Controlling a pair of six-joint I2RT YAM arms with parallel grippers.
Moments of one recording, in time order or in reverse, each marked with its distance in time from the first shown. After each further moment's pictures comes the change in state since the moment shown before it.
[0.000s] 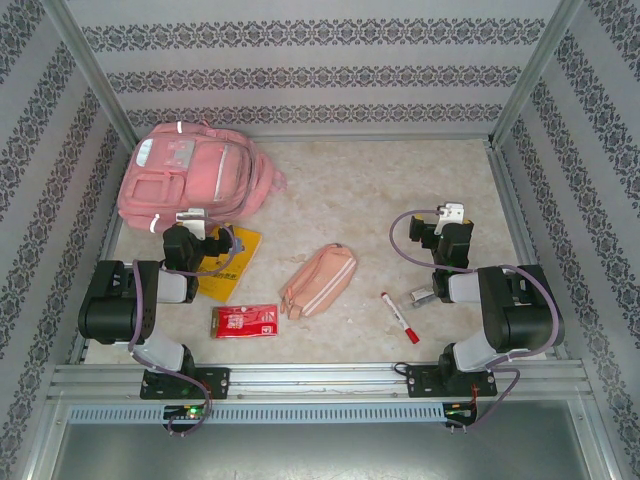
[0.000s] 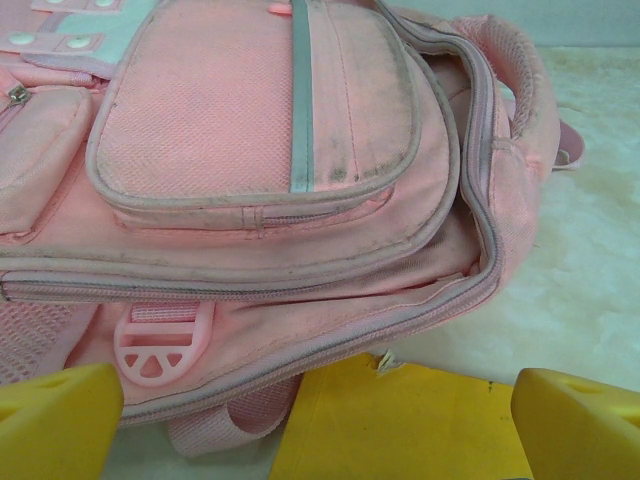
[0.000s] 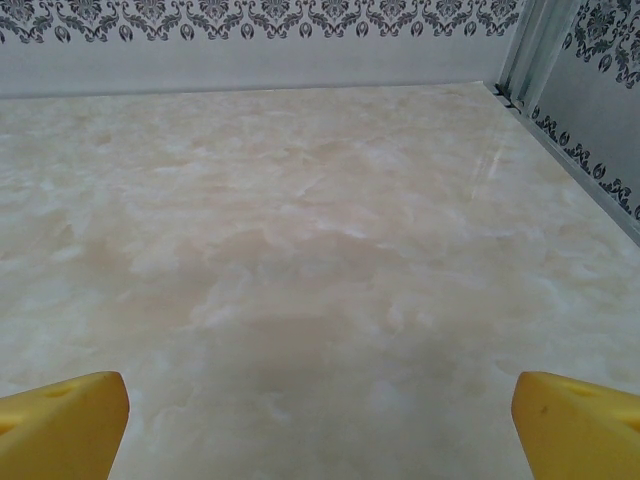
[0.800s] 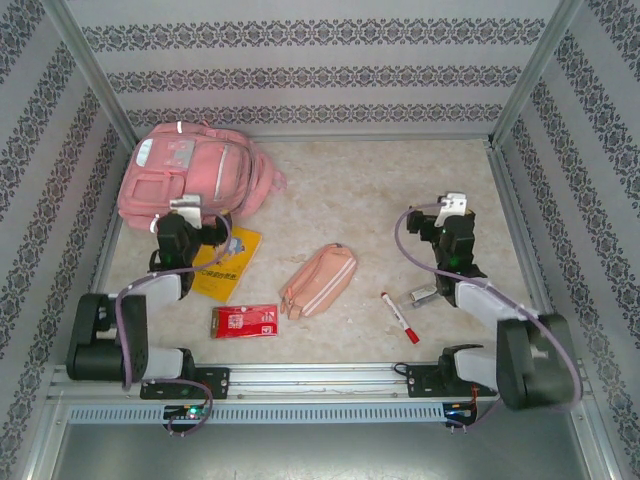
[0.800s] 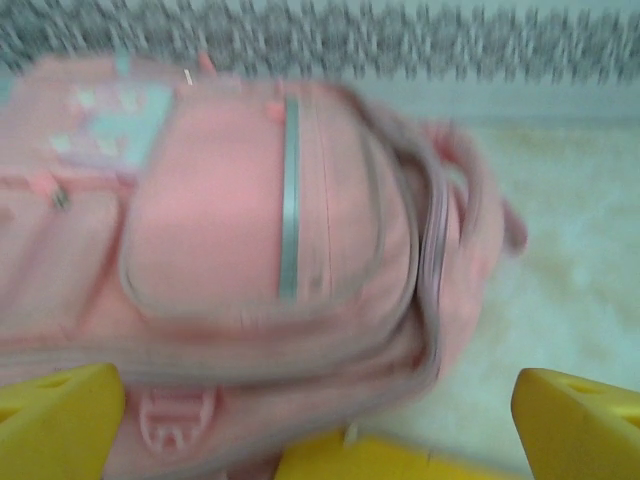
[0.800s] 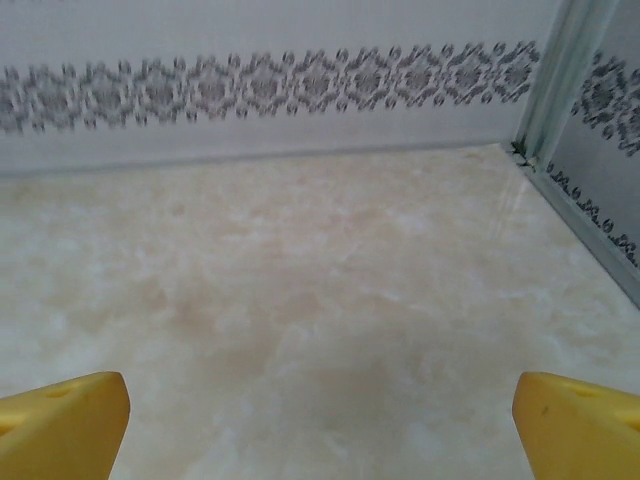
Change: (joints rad) left arm -0.025 -0.271 0.133 -0.332 -0.030 -0.060; right arm 0.063 -0.354 0.097 -0.402 0.012 0.070
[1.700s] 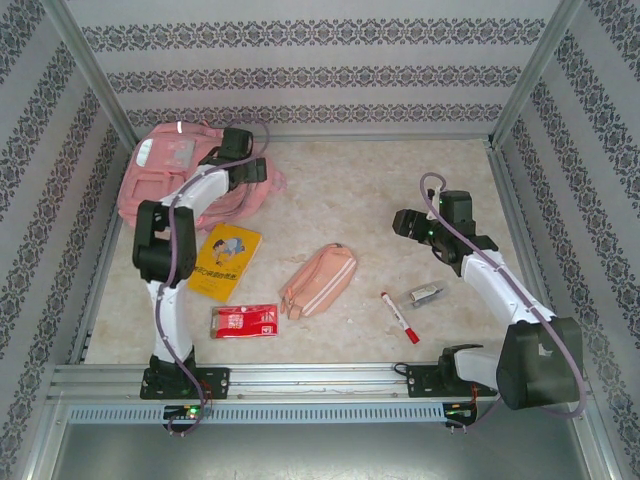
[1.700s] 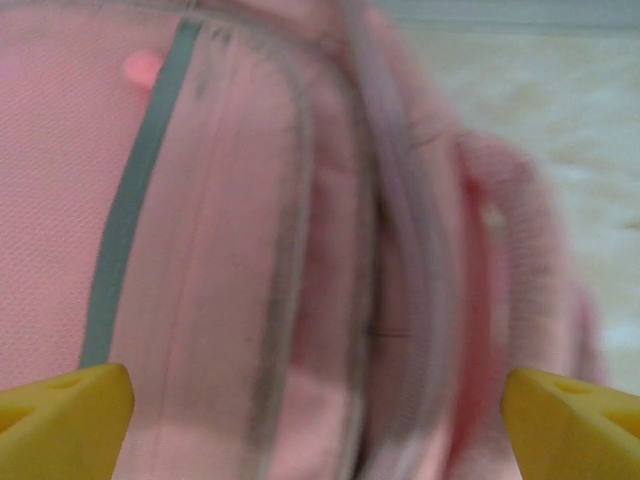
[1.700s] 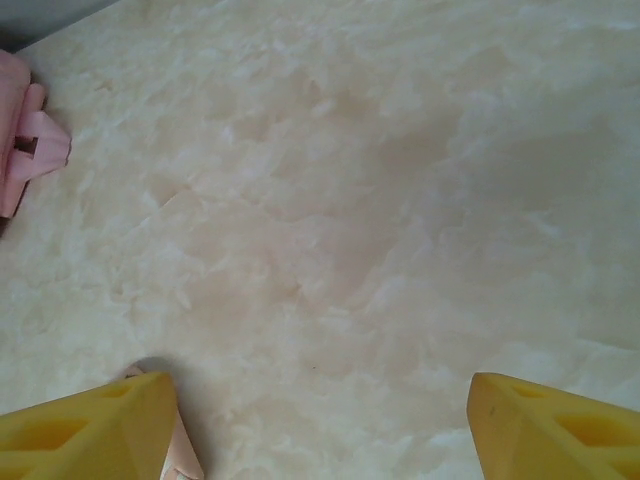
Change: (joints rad) left arm -0.205 0.824 1.220 -0.996 -0.337 -0.161; right arm 0.005 0.060 0.313 -0.720 -0.385 0.272
